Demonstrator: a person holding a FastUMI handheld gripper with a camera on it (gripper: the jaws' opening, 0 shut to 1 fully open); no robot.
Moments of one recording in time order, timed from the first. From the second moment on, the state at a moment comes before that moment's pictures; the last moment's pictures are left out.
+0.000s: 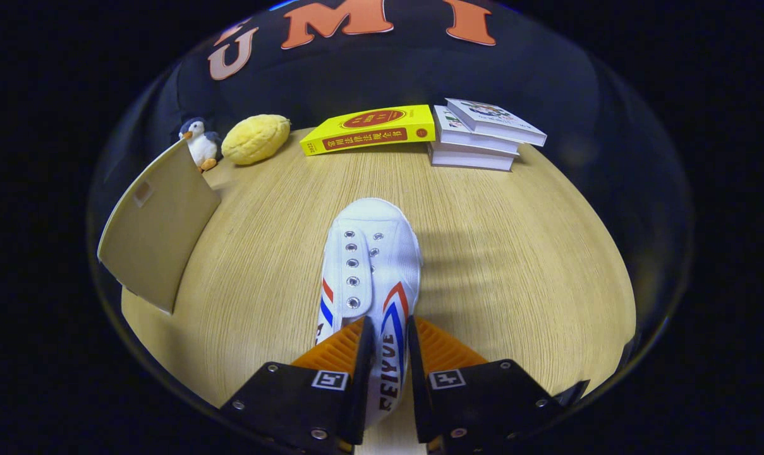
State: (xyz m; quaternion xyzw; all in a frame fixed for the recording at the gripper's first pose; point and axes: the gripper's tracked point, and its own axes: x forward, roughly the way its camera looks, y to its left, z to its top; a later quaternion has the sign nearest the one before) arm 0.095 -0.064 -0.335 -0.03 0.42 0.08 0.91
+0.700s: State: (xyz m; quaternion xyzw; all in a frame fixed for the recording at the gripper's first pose) arm 0.117 0.004 -0.231 0.00 0.33 0.11 0.94
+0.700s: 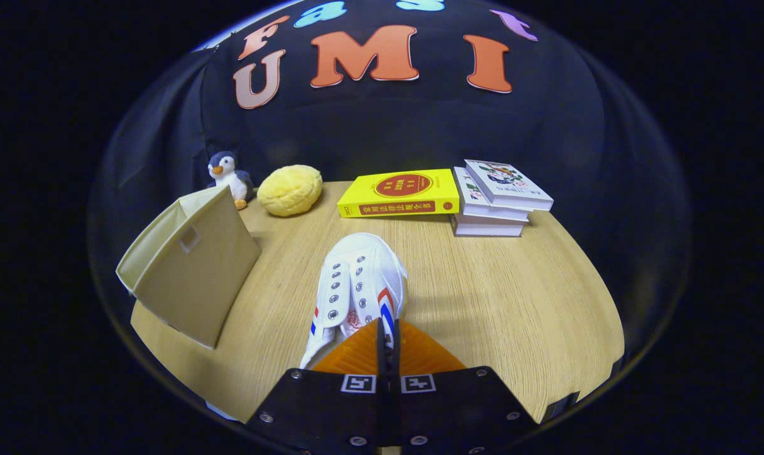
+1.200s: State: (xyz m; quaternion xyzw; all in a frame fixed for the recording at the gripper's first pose) arm 0.126 0.145 -0.113 0.07 0.31 0.12 0.94
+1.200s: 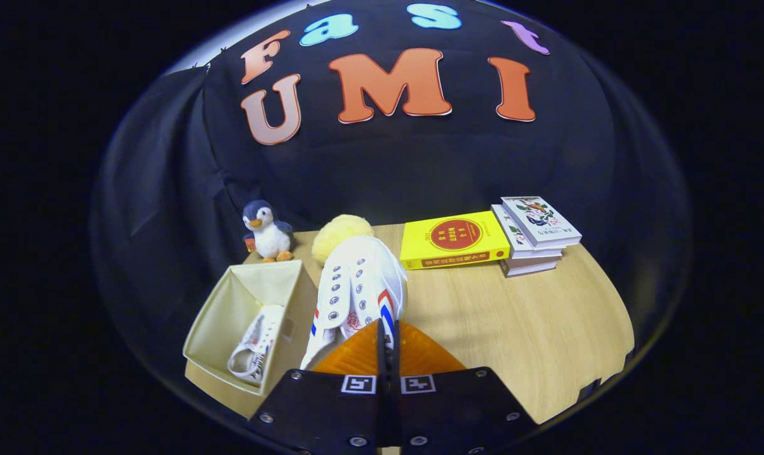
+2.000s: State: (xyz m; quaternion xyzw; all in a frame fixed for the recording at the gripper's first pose) arm 0.090 0.290 -0.145 0.01 0.33 0.07 0.94
